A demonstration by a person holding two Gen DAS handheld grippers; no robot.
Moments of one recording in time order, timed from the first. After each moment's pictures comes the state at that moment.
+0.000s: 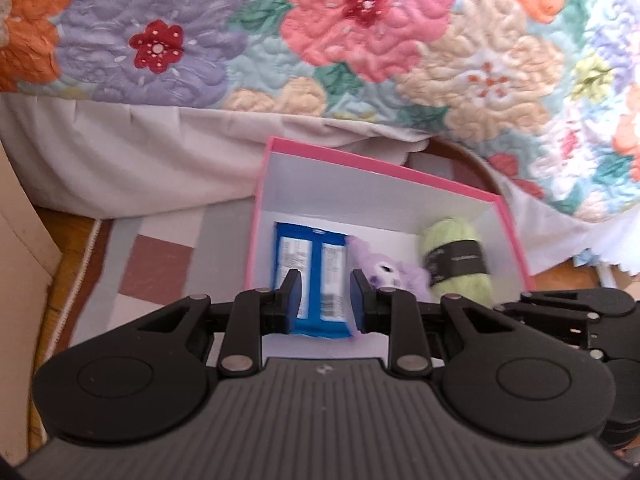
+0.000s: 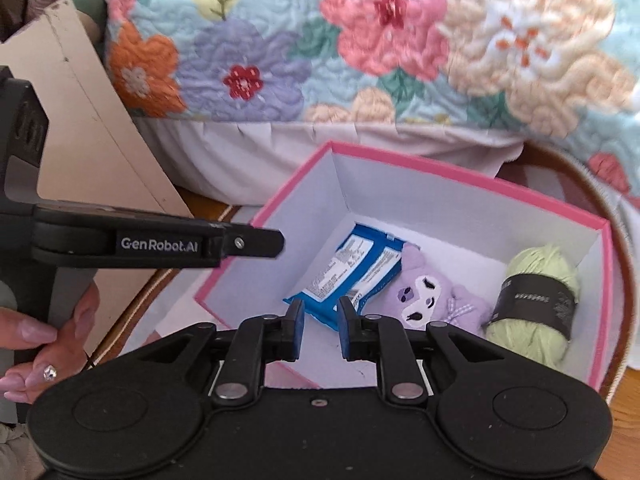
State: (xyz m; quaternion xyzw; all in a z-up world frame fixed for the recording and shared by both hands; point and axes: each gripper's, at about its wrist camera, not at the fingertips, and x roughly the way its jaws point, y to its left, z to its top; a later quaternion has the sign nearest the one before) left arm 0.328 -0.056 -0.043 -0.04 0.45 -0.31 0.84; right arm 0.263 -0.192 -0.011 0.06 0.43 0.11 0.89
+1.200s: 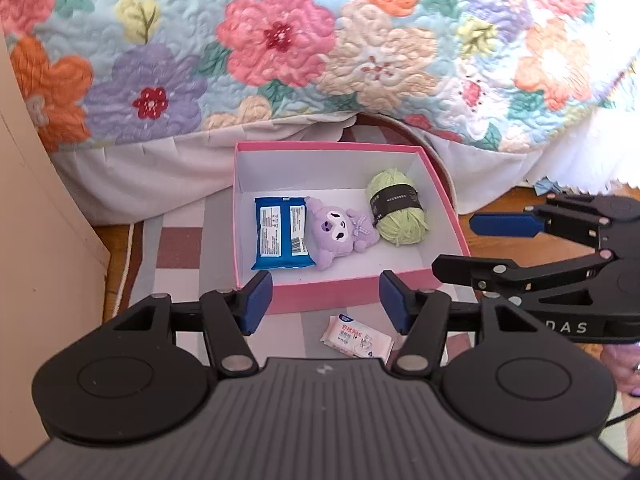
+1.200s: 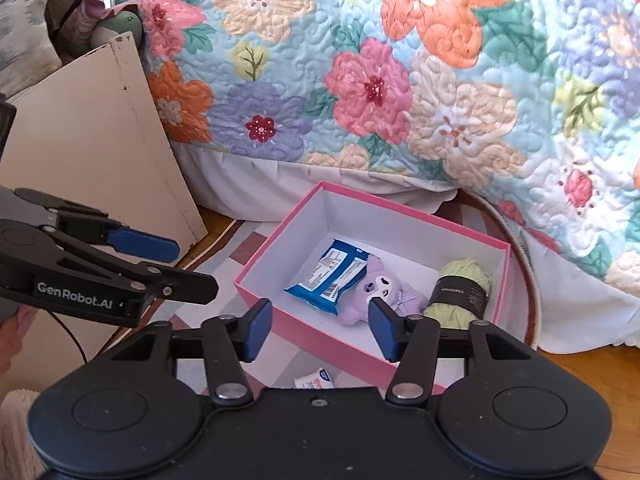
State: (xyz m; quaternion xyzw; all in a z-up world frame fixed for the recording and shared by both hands) left arm 0.230 -0.032 0.066 0.07 0.44 -0.34 0.83; right arm 0.169 -0.183 0.085 0.02 0.41 0.06 0.91
